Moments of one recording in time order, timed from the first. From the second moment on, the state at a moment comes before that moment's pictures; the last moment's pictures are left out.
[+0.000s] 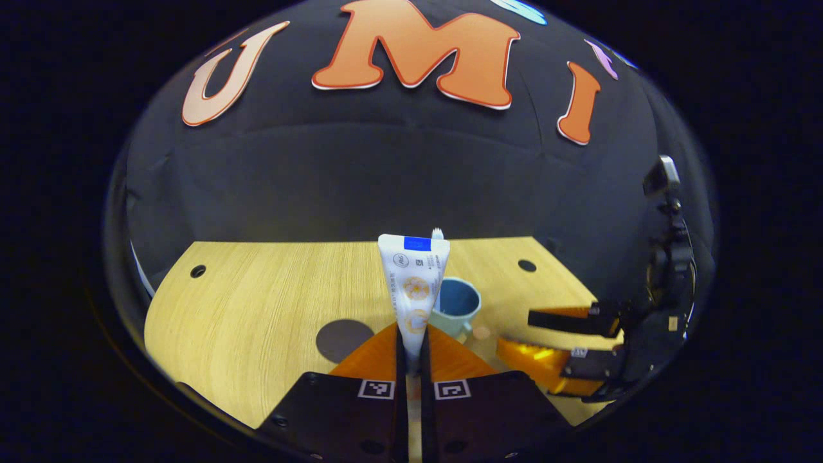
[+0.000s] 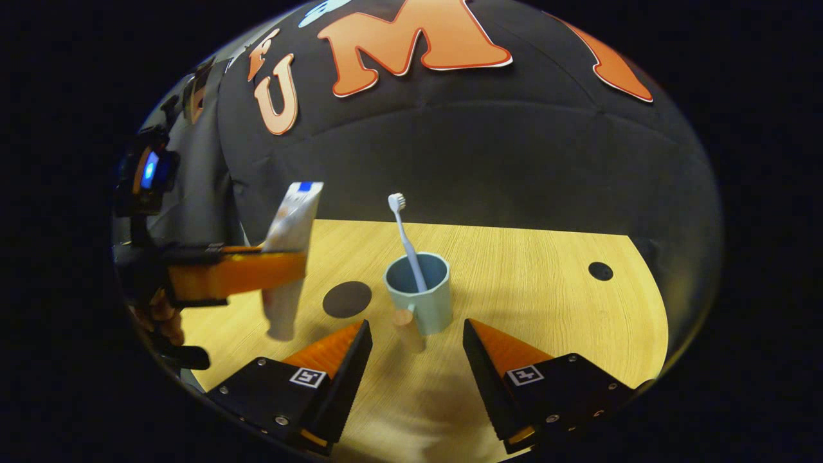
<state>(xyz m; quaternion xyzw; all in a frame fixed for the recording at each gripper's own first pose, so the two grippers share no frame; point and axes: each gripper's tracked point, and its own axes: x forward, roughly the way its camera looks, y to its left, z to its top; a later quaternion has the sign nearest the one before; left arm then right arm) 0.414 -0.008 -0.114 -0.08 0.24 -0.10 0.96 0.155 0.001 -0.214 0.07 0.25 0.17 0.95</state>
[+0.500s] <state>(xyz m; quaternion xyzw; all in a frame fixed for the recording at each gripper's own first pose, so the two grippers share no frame) 0.486 -0.038 -0.086 -0.15 0.06 -0.09 0.98 0.107 0.002 -0.241 0.08 0.29 0.17 0.94</state>
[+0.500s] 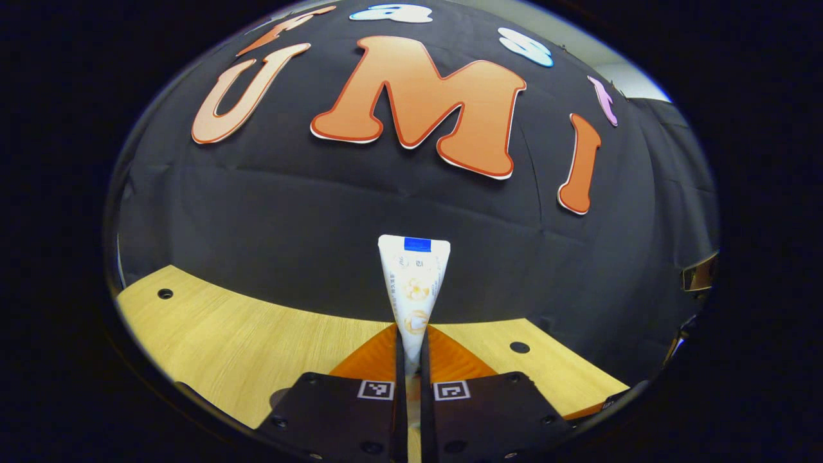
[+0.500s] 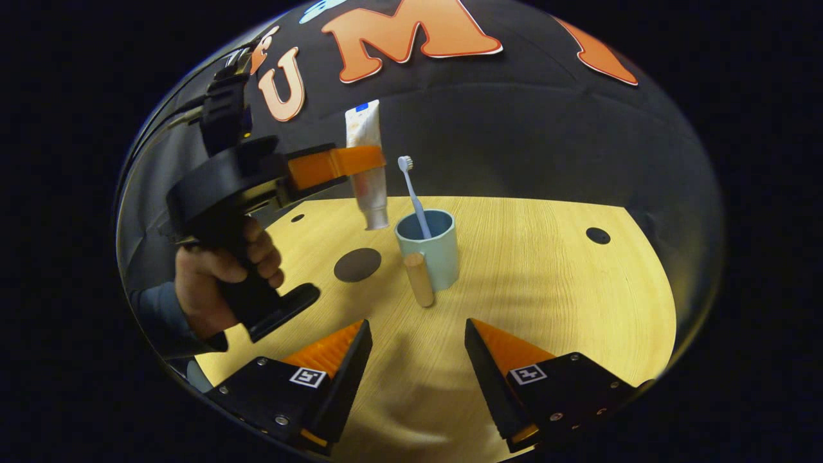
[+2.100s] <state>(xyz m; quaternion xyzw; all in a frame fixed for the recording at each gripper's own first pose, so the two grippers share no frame) 0.449 -0.075 -0.100 -0.05 0.02 -0.15 0.99 0.127 -0.045 -0.238 0.07 0.27 0.12 0.95</state>
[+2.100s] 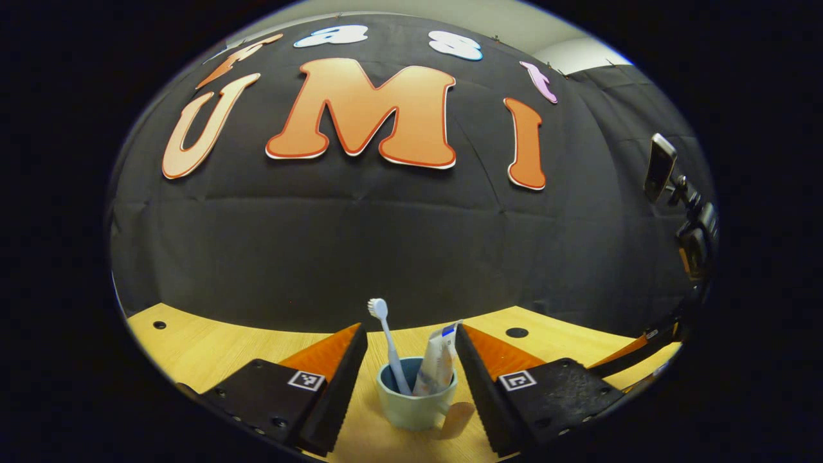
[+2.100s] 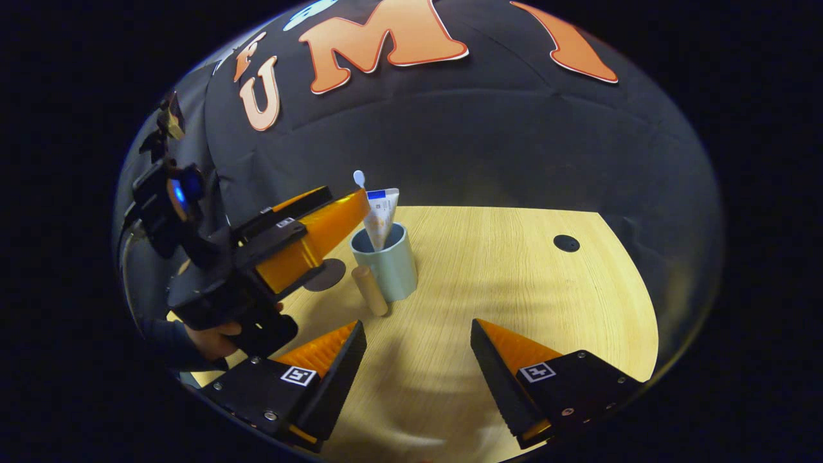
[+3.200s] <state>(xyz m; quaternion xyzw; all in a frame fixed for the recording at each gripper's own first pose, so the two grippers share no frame) 0.304 0.082 -0.013 -0.04 0.11 -0.02 0.99 0.179 0.037 -0.230 0.03 0.35 0.15 0.93</state>
